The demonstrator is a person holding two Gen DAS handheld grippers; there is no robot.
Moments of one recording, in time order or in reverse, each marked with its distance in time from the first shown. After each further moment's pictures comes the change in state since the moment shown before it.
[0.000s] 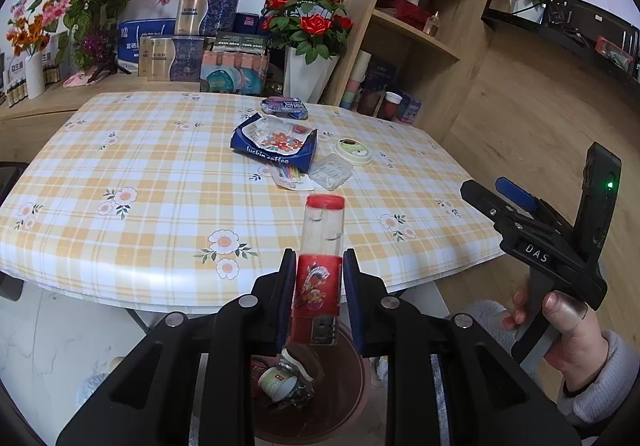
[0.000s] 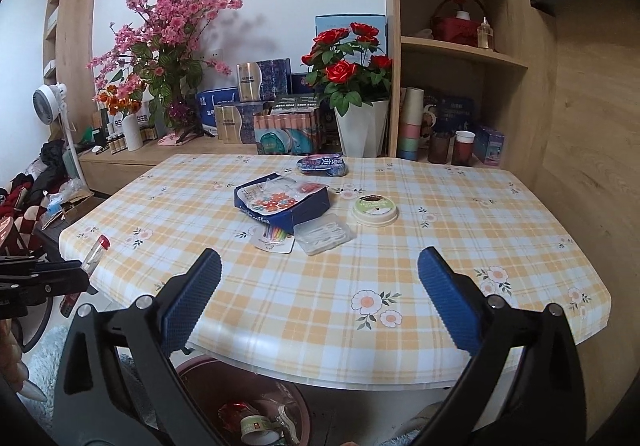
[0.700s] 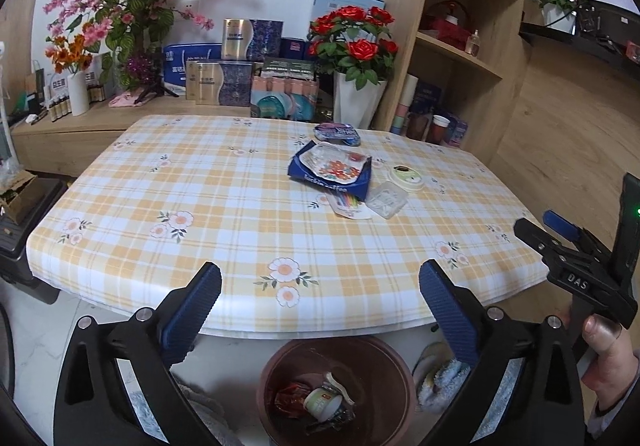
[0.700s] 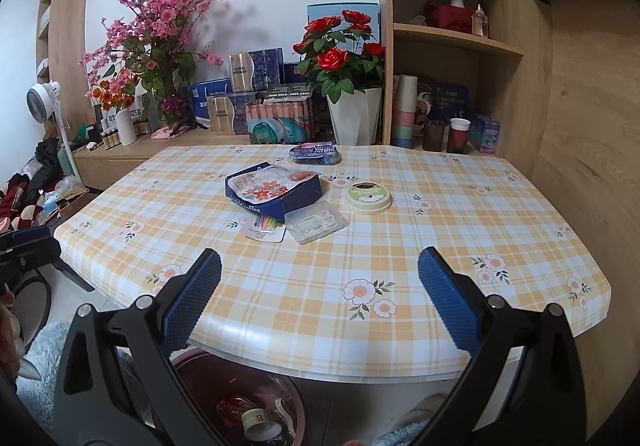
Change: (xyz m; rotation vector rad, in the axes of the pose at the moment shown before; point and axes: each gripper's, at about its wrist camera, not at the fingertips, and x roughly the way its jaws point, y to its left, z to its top) left arm -0.006 0.021 0.012 -0.012 -0.088 0.195; right arm 0.009 -0.008 -0.005 0.019 0.038 -0.017
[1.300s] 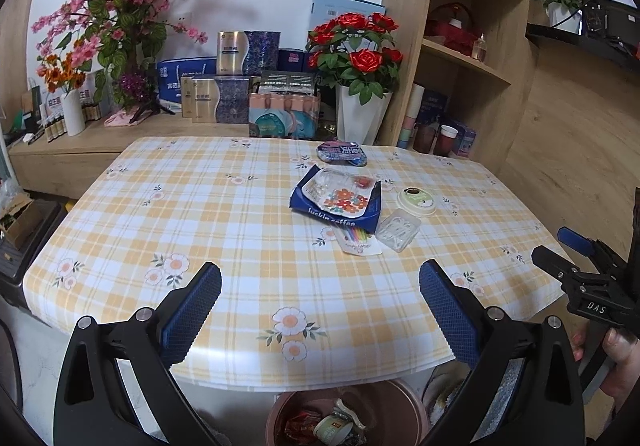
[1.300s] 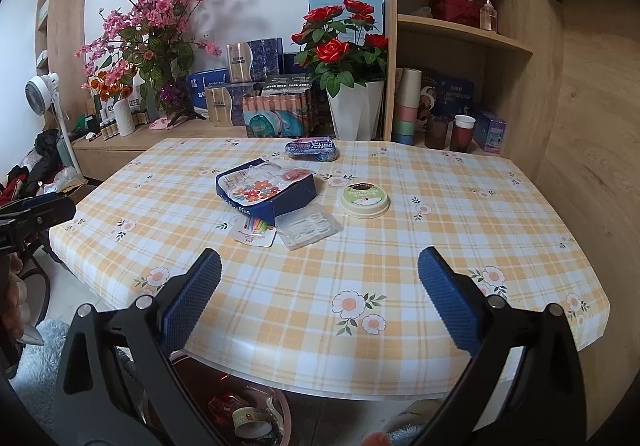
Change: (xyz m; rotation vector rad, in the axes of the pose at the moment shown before) left arm 0.040 -0.002 0.044 0.040 -0.025 0.005; right arm 0.028 -0.014 0.022 -0.019 0.054 0.013
